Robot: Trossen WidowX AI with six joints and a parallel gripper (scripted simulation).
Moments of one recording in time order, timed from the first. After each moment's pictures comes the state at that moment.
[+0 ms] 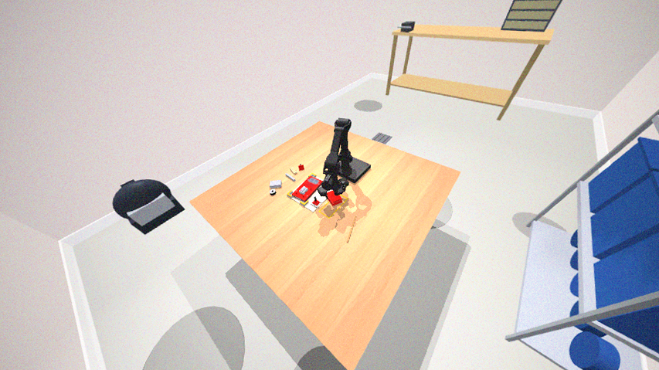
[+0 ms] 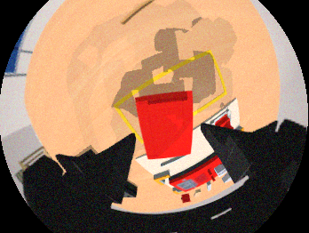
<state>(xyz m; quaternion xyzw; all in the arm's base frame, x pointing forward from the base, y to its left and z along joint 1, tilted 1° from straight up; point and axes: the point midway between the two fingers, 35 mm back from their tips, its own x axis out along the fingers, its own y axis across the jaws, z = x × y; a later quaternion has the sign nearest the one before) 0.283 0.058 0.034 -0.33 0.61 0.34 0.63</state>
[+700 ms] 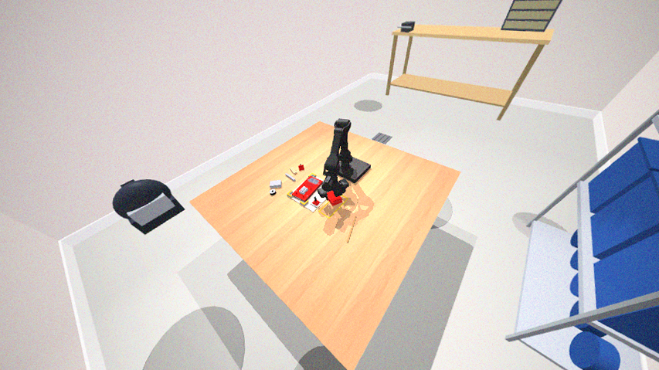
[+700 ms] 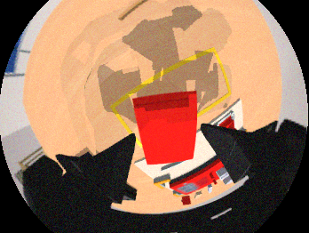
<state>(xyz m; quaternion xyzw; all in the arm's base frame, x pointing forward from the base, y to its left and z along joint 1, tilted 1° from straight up) 0.283 0.058 0.023 -0.33 0.61 0.34 0.63</state>
